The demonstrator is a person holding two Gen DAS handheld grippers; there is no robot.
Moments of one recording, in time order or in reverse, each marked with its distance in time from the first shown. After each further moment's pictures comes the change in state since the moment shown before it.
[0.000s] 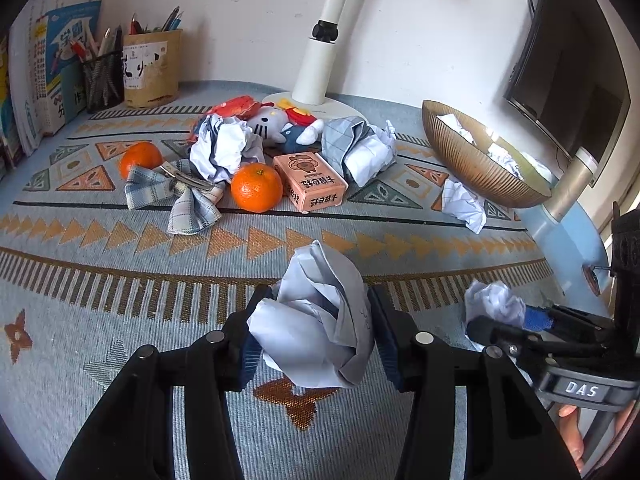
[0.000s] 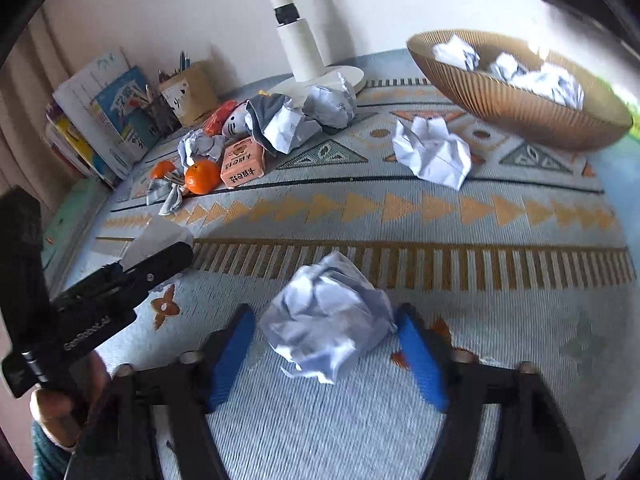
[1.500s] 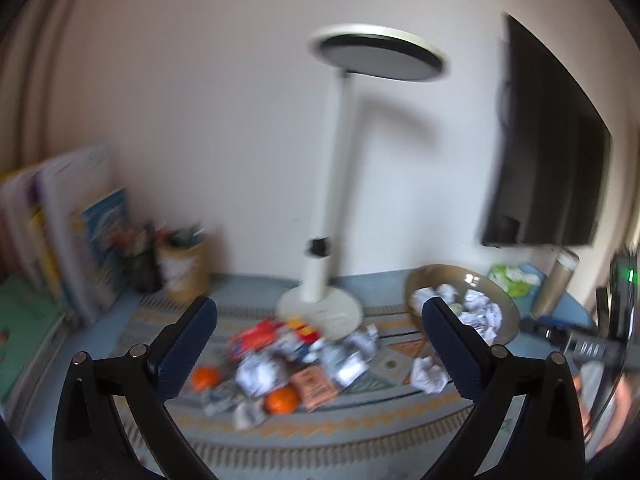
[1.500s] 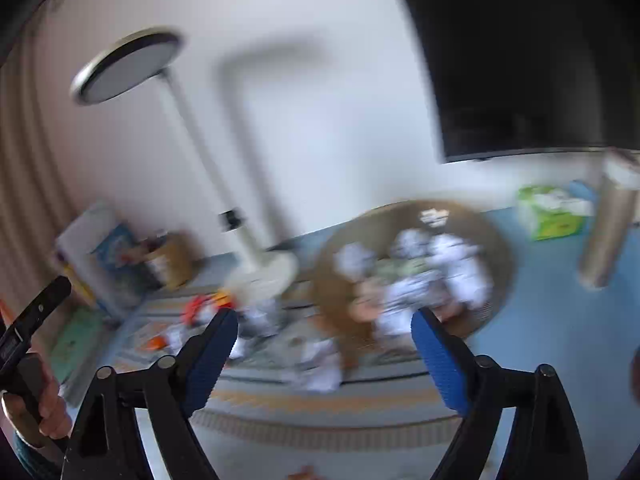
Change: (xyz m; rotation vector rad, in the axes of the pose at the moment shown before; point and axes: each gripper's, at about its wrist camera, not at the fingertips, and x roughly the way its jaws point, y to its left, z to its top) left arm -0.146 -0.029 0.116 0.056 -0.411 0.103; right arm -0.145 -0.073 0.097 0.090 -0.393 -0.024
